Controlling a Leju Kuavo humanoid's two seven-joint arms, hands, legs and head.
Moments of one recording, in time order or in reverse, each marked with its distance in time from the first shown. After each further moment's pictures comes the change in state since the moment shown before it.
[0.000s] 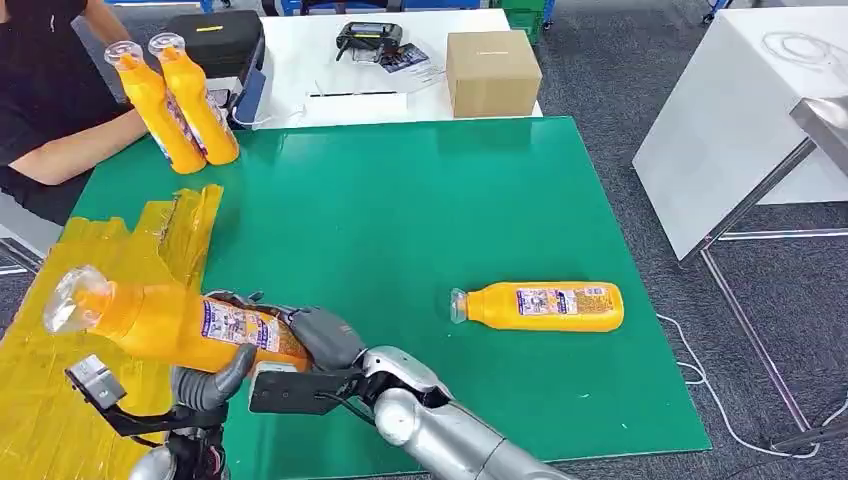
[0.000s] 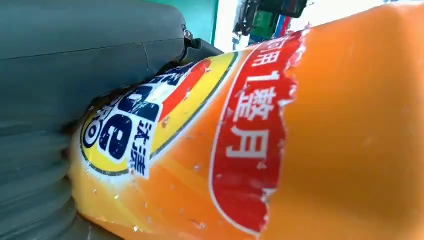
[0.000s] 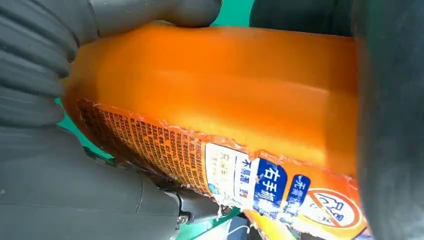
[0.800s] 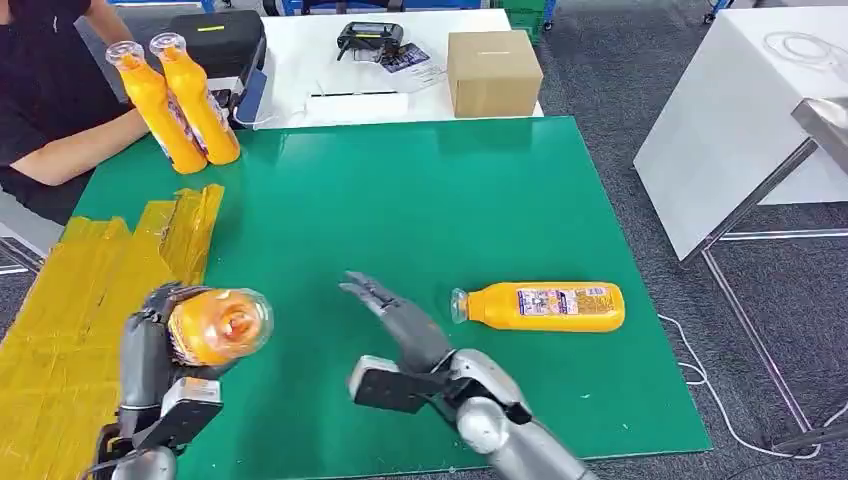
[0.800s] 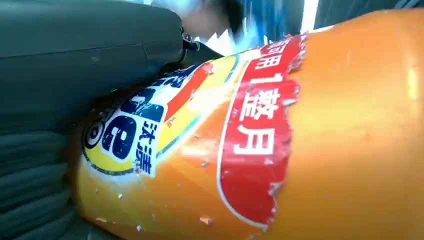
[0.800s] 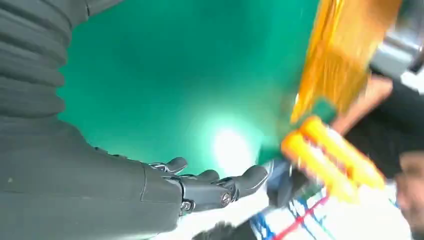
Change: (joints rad) left arm 0.015 0.080 0.108 -0.099 -1.126 0.735 -0.175; right arm 0.189 -0.290 -0.224 -0.426 0.036 -0.013 -0.037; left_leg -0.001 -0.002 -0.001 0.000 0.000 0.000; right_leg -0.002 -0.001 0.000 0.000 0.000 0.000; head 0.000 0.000
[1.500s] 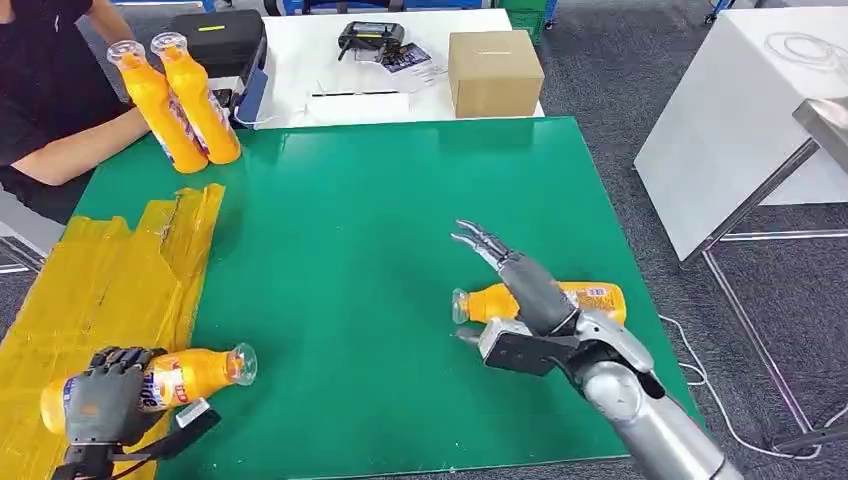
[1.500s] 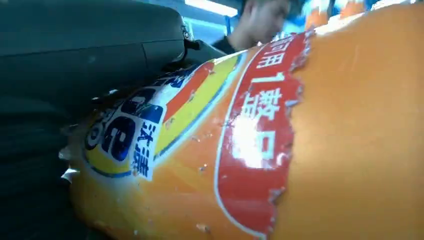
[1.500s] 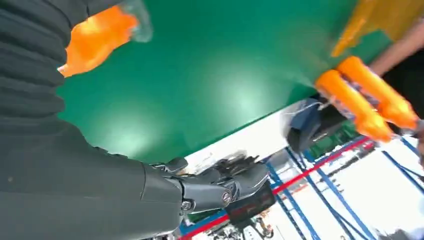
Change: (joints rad) left arm -0.025 0.209 0.190 0.456 -0.510 0.217 0.189; right arm -0.014 -0.341 -0.152 -0.285 -0.086 0.122 0.027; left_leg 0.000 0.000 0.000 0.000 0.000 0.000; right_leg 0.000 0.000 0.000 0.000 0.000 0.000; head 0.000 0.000
